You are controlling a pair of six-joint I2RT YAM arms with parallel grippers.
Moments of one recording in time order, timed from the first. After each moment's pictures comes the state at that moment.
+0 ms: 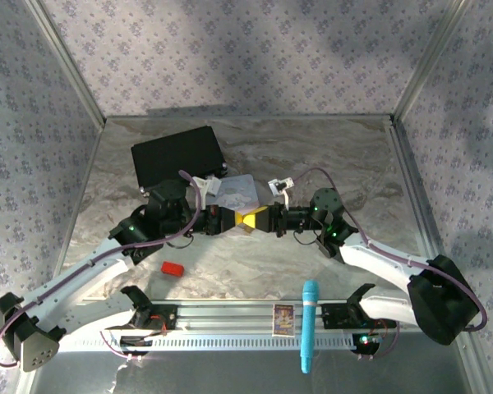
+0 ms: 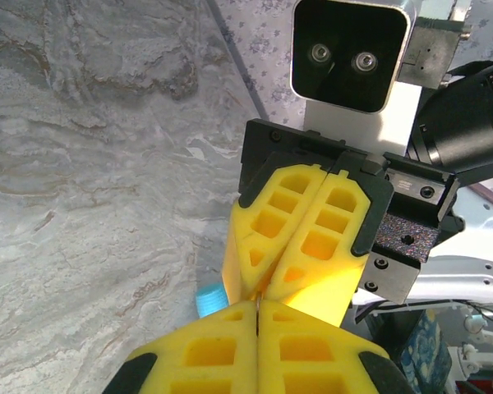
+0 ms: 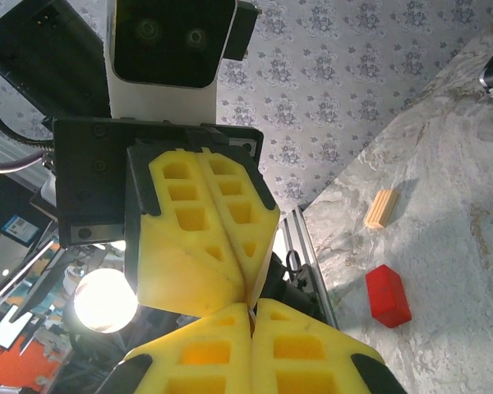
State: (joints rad) left arm -0.79 0.94 0.83 -0.28 0.48 -0.82; right arm 0.66 1.18 0.53 0.71 -0.90 0.90
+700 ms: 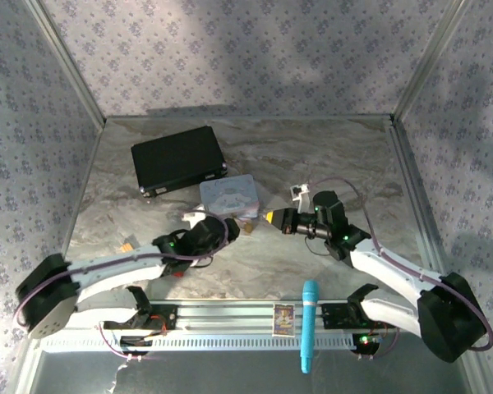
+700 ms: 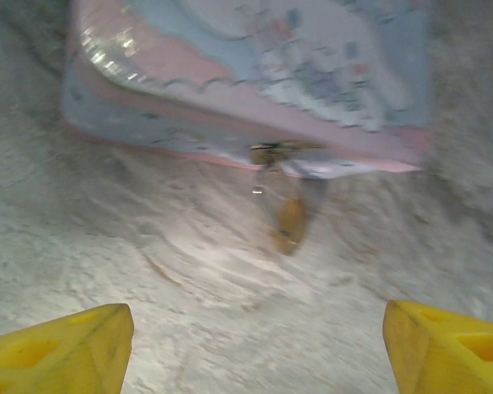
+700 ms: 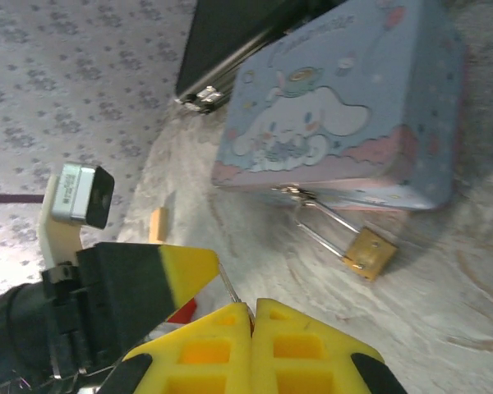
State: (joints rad) left arm -1.01 1.22 0.58 -0.18 -0.36 -1.32; right arm 0.57 1.06 0.47 0.16 -0.46 0.73
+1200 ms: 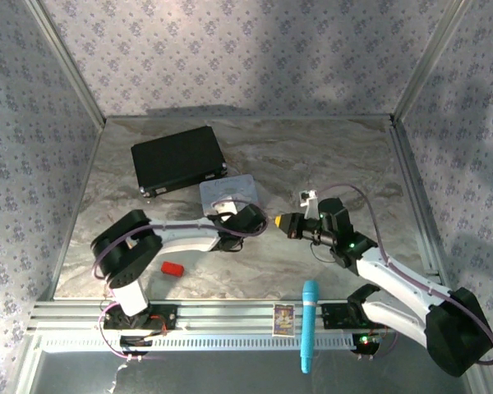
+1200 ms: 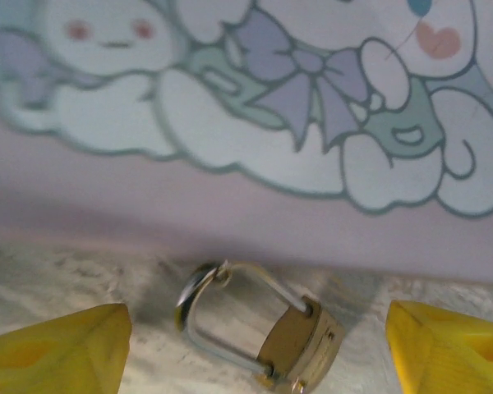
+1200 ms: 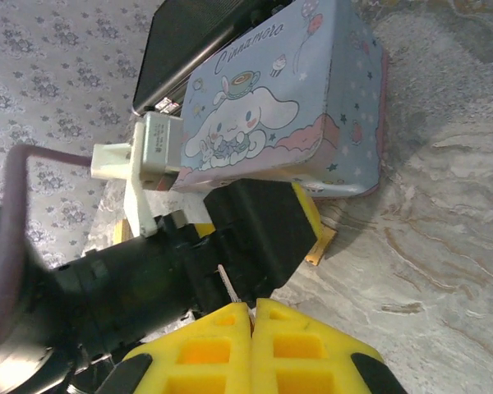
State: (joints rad) left arm -1.01 1.75 0.96 -0.27 -0.46 -1.33; right arm 0.56 0.95 0.41 0.08 -0.37 0.72
